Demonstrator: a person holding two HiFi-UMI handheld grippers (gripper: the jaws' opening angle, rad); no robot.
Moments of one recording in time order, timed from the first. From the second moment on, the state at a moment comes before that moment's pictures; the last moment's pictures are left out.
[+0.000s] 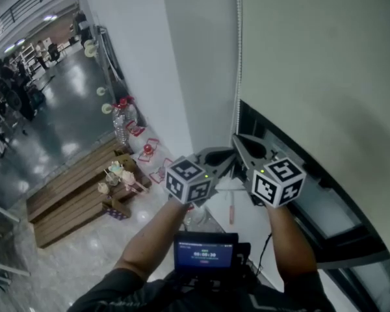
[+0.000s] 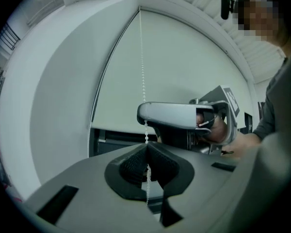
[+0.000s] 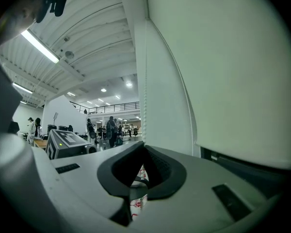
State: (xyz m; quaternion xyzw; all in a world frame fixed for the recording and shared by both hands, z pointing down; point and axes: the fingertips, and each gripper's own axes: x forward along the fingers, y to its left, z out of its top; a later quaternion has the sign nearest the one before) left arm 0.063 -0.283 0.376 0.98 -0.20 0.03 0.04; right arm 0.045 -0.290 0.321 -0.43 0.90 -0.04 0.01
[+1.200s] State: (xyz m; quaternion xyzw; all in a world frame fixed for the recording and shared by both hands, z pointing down) left arm 0.027 -0.289 0.249 0.98 -0.19 -0.06 0.01; right arm 0.042 -0.276 0.374 -0.43 0.90 -0.07 0.00
